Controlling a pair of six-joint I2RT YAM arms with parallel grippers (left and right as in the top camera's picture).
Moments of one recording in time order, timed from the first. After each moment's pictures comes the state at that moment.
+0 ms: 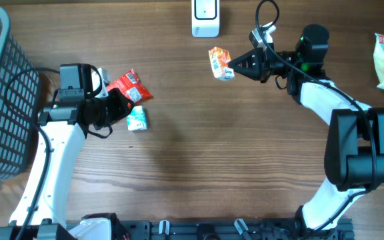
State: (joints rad) left arm 0.03 1.36 1.02 -0.78 0.36 -0.45; right arm 0.03 1.93 1.10 0.66 -1.56 1.32
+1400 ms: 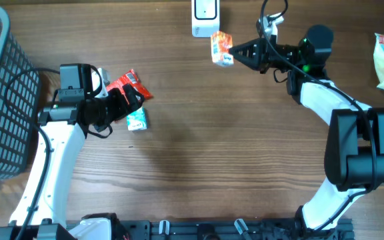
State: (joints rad) left arm 0.03 1.36 1.02 -0.78 0.36 -0.45; right arm 0.03 1.93 1.10 0.85 -1.38 1.38
